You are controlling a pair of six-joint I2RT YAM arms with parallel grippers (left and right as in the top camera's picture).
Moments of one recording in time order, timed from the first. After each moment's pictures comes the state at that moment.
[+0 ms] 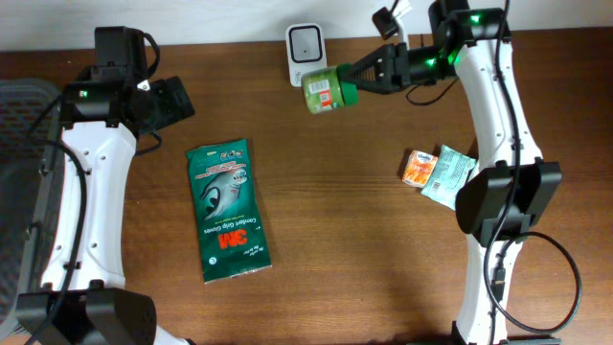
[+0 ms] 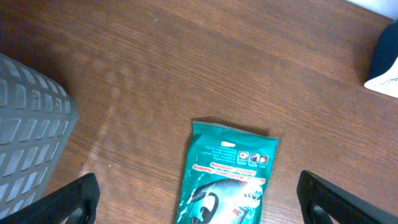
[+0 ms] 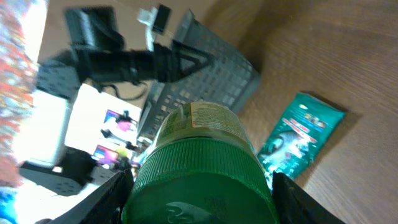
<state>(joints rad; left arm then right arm) 0.01 1.72 1.77 -1.09 -0.15 -0.35 0.06 2.31 2.39 -1.53 -1.41 -0.40</state>
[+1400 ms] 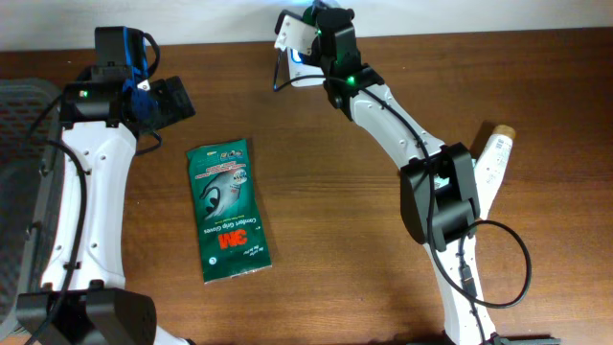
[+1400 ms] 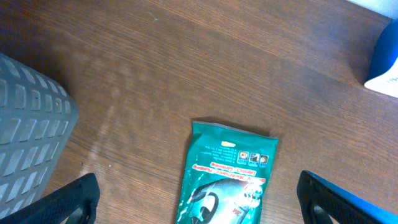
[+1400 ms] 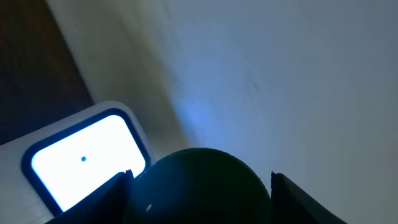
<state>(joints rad) 0.01 1.72 1.77 -1.09 -0.15 -0.35 0.39 2.41 2.05 0.06 0.13 -1.07</state>
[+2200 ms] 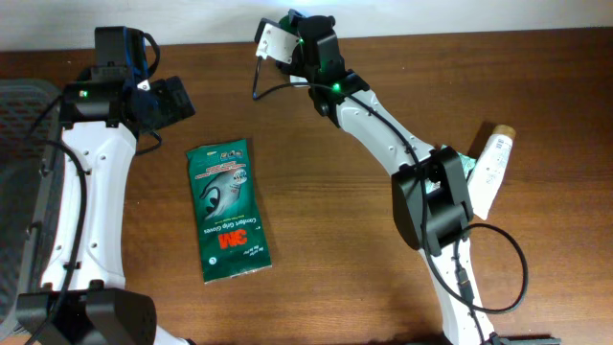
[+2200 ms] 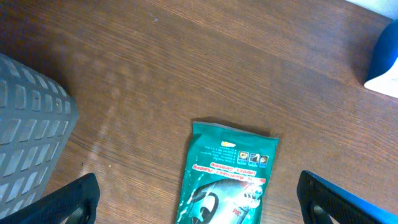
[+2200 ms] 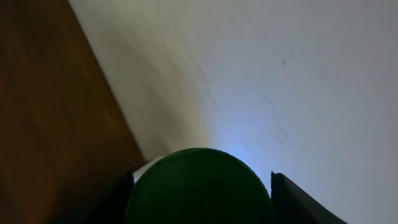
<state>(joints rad) 0.01 1.72 1.77 -1.09 -0.15 -0.35 0.44 2.39 2.05 0.03 0.05 -0.89</state>
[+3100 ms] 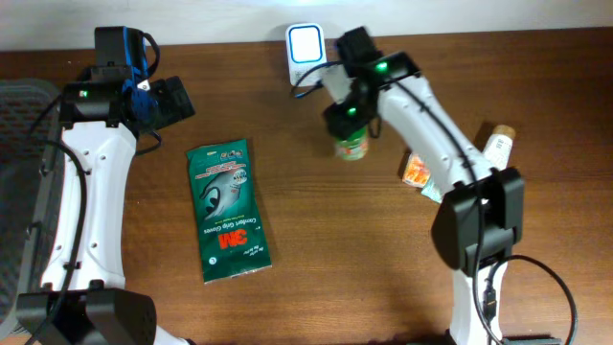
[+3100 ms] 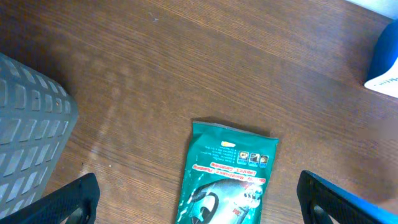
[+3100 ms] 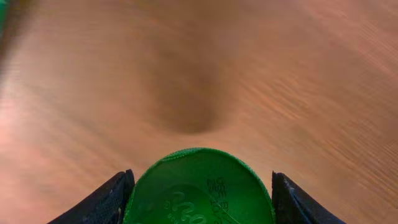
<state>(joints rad) 0.01 1.72 1.77 -1.09 -0.15 -0.35 0.31 2.15 1.98 -1.07 -0.08 -0.25</state>
